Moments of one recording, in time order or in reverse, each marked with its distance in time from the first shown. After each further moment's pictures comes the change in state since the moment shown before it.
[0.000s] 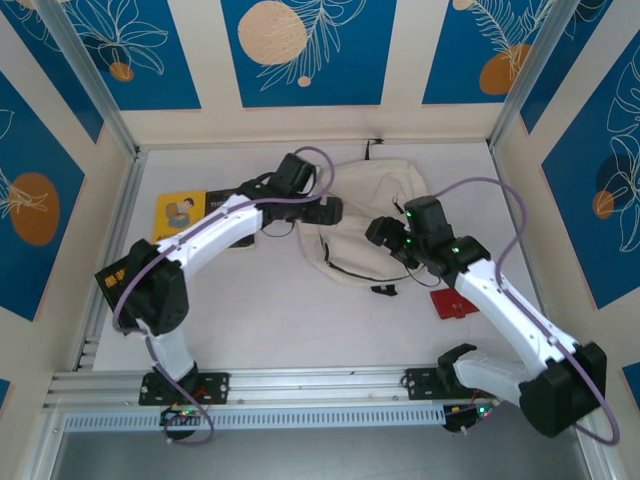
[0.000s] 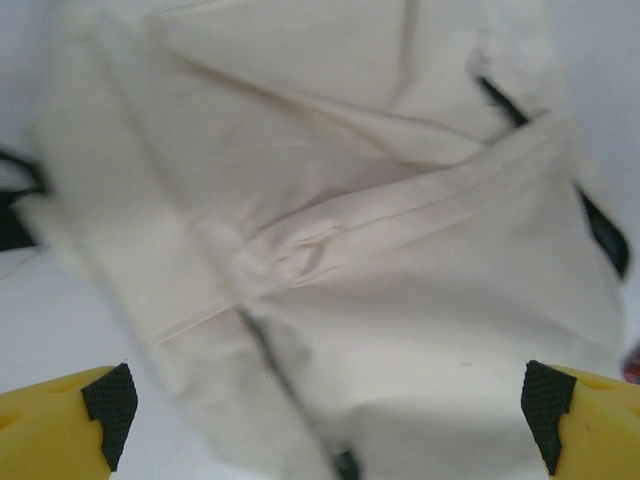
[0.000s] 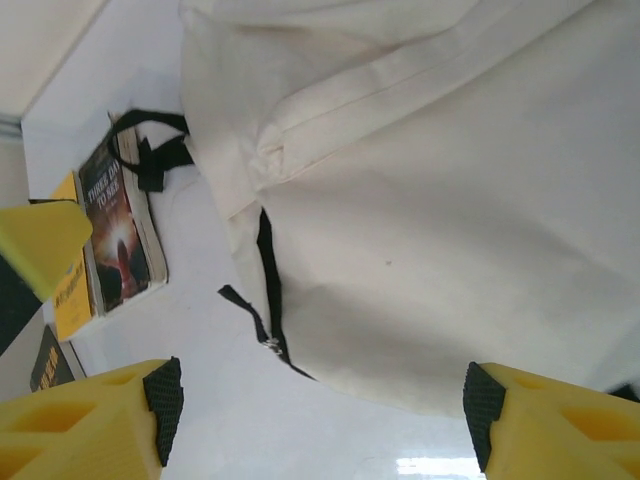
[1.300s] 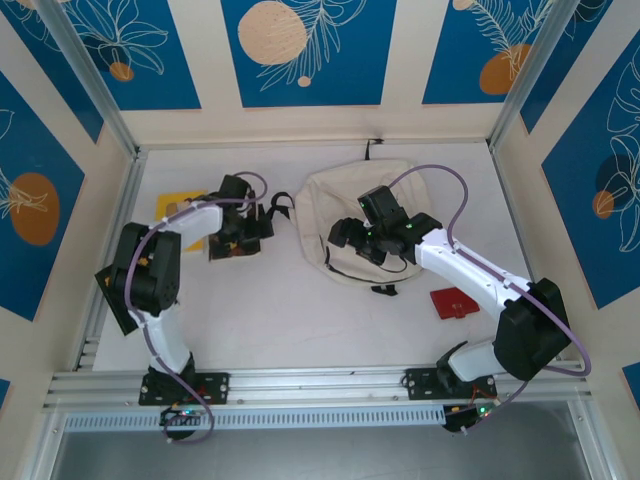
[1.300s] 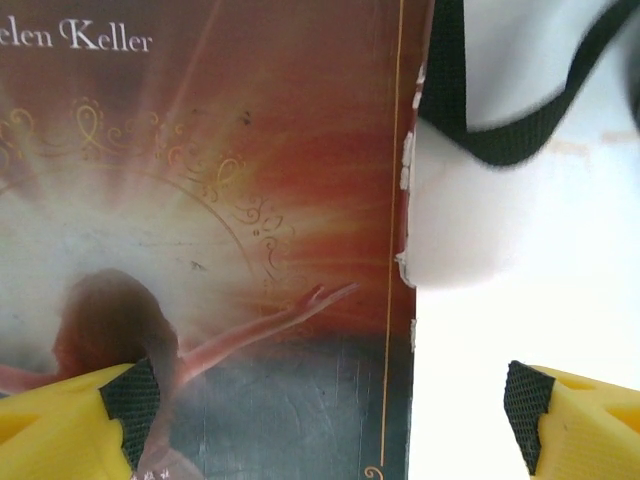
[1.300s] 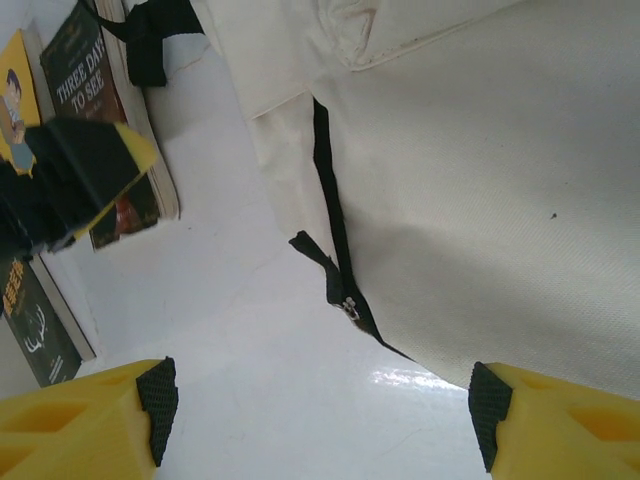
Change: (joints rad) left arm 0.350 0.069 -0.326 0.050 0.070 -0.056; right arm 0.141 0.285 0.158 -0.011 -0.061 0.003
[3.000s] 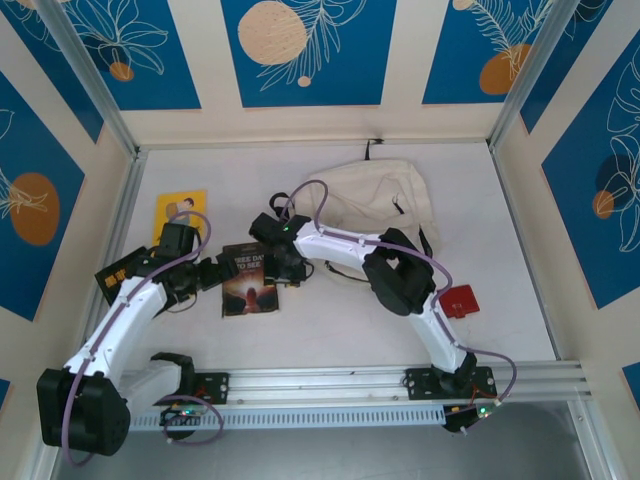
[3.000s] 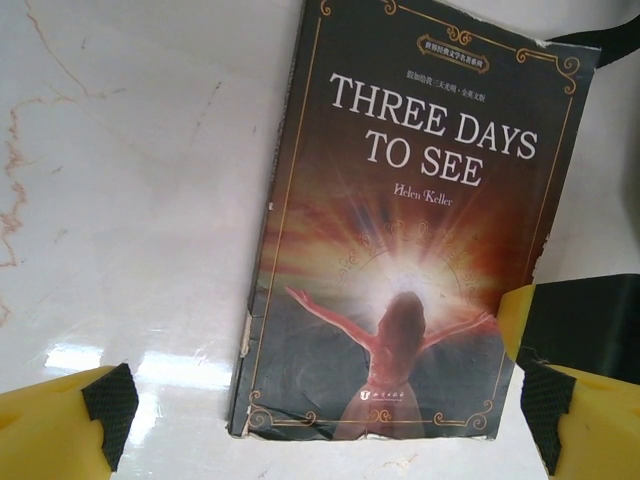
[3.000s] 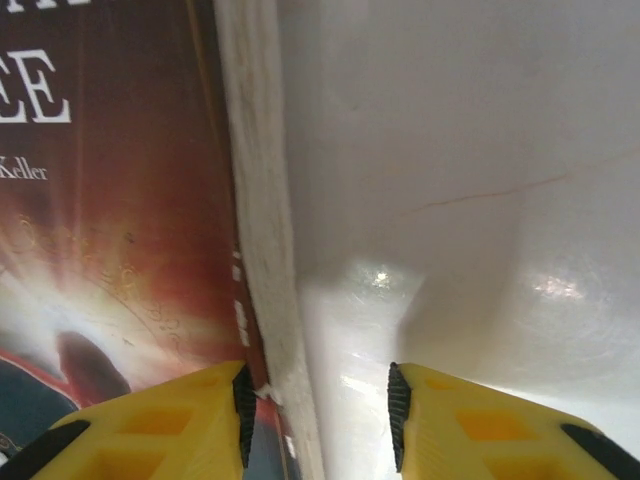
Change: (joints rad) left arm 0.146 -0.809 -0.451 -0.259 0.036 -0.052; right arm 0.352 0.822 0.678 -0.281 -0.007 -0.005
